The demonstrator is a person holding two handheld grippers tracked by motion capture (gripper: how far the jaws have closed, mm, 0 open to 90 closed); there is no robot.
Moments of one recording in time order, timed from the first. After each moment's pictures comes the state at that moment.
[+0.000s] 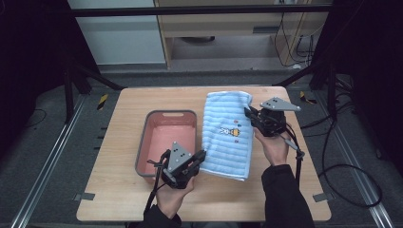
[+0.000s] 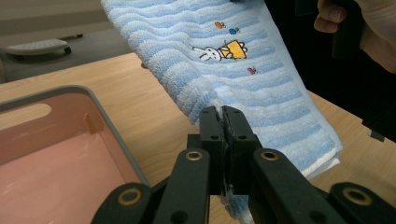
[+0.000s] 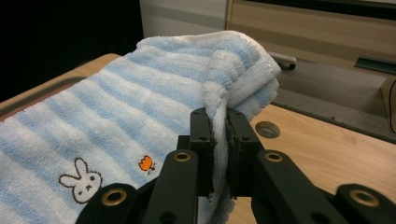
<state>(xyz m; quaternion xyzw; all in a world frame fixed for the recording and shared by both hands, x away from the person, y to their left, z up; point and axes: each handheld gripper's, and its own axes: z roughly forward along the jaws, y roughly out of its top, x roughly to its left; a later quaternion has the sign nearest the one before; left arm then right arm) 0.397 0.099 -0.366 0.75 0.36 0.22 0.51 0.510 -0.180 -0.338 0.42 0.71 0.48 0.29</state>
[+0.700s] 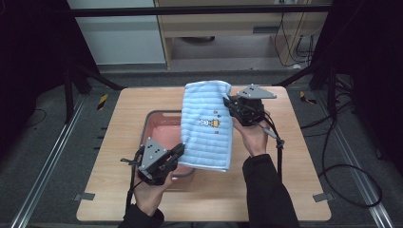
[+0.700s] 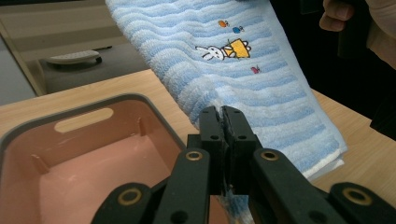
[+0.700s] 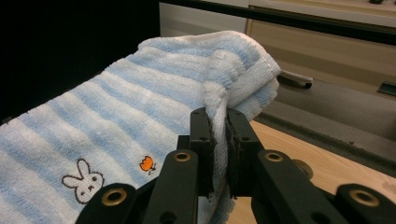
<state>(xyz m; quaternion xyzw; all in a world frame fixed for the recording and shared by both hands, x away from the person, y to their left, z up) 0.395 0.149 -0.348 0.73 0.38 0.26 0.51 0.525 -0.123 -0.311 0.38 0.72 0.50 0.29</state>
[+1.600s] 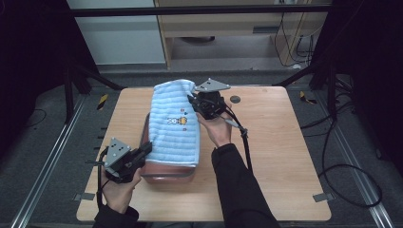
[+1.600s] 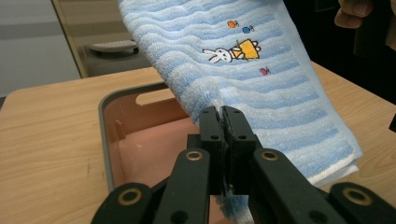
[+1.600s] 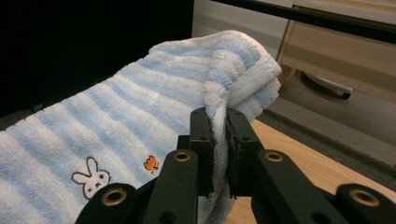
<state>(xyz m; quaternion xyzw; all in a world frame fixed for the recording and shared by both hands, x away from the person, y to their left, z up) 0.402 0.222 -0.358 0.70 0.44 0.28 0.49 0.557 -0.030 -0.315 0.34 0.75 0.50 0.26</state>
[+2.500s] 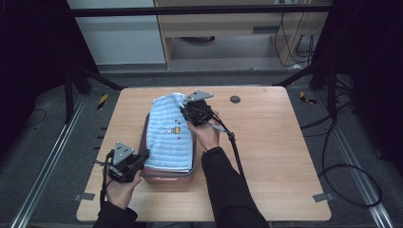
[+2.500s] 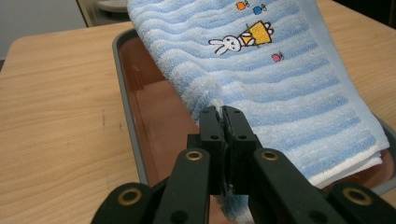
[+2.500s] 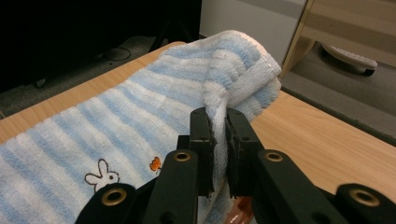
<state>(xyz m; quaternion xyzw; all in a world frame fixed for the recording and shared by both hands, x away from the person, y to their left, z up) 0.423 0.235 -0.408 0.73 0.47 0.27 0.42 0.578 0.001 -0.369 0.35 0.78 0.47 0.23</state>
